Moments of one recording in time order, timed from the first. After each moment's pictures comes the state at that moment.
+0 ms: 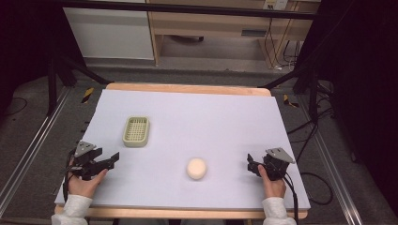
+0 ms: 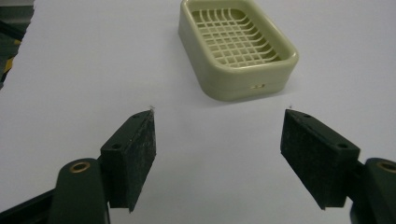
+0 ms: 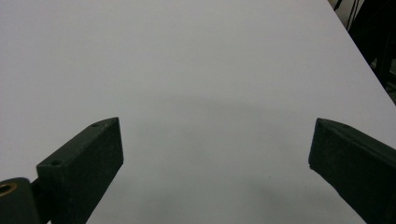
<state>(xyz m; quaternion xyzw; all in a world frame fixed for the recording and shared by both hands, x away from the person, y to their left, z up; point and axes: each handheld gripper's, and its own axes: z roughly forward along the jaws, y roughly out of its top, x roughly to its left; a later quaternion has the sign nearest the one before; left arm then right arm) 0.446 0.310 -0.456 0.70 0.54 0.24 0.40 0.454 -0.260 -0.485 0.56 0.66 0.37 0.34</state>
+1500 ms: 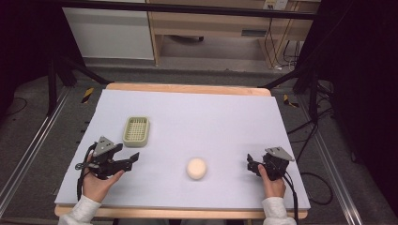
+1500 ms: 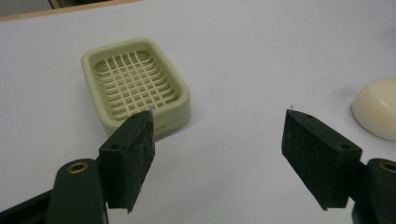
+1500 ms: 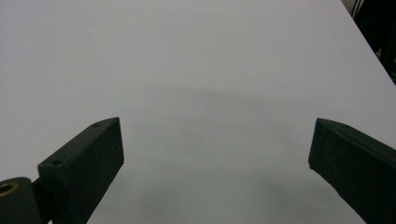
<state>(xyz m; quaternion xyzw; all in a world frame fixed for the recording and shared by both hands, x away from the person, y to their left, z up) 0.440 0.250 -0.422 0.76 0.44 0.23 0.42 0.457 -0.261 -0.486 0.57 0.67 0.36 0.32</state>
